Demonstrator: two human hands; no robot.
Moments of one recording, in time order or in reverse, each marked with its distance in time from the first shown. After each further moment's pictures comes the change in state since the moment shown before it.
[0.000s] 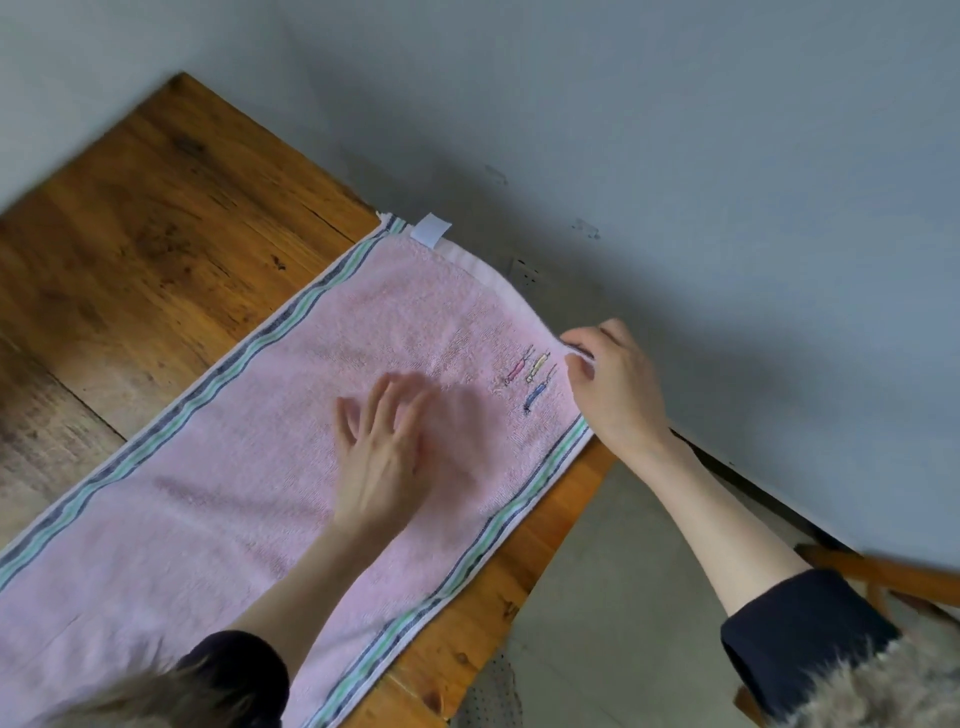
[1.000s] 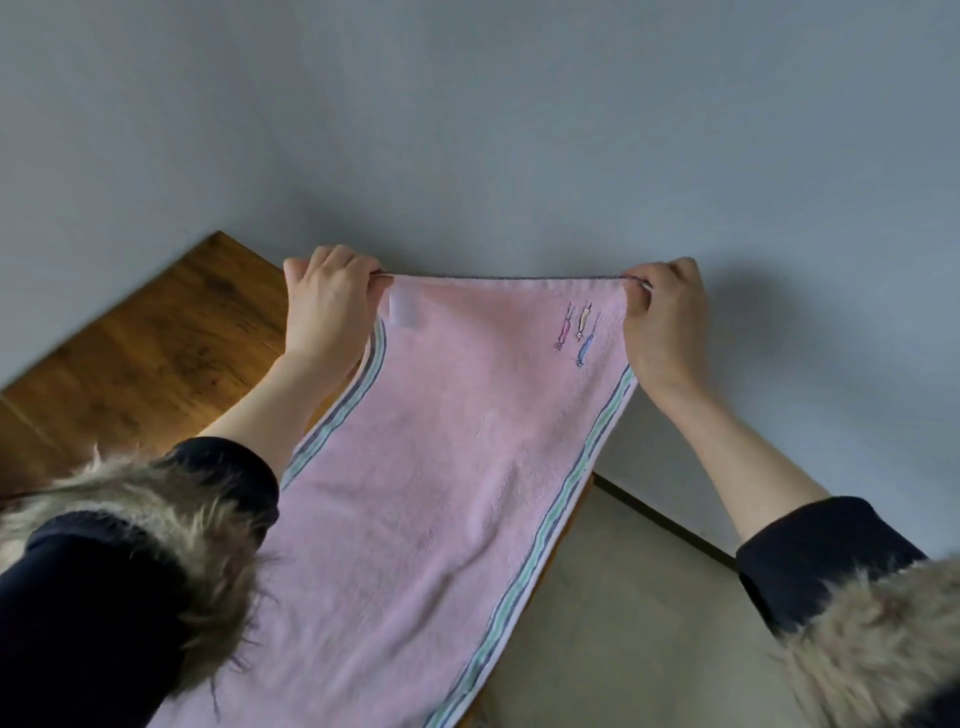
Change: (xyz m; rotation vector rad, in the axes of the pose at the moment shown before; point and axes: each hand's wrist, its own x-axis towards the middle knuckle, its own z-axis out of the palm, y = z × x) left_hand 0.158 0.029 -0.153 0.149 0.464 0.109; right_hand 0.067 -0.018 -0.137 0.059 0.475 0.045
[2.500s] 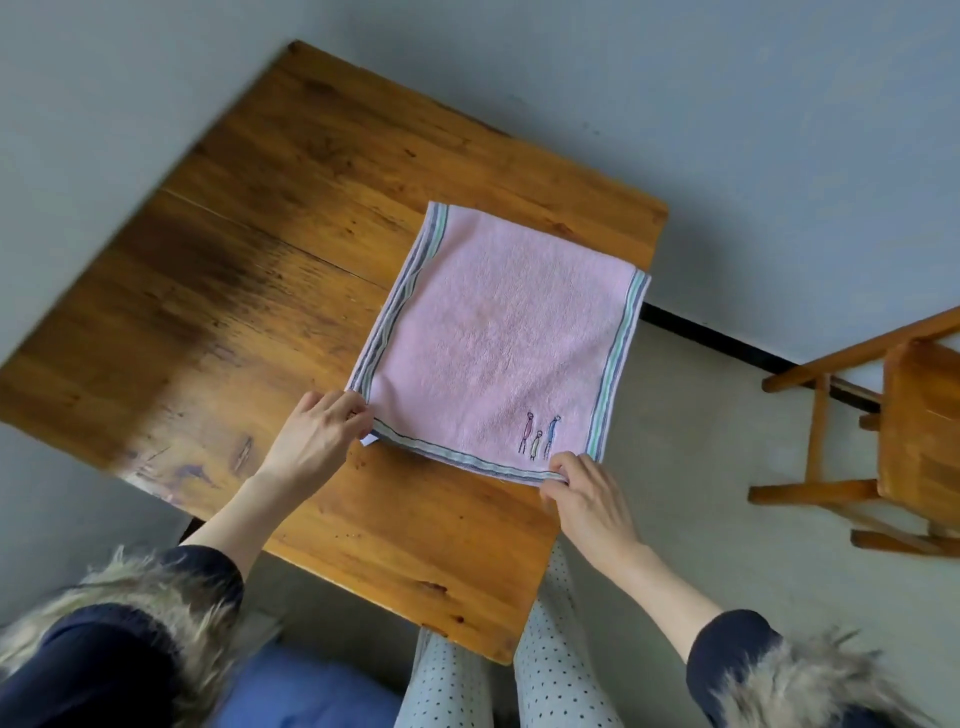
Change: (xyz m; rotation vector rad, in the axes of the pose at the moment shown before) left_hand -0.401 -0.251 -0.117 -0.074 -0.458 0.579; right_hand -0.543 -0.145 0.040 -0.406 -0.526 -0.237
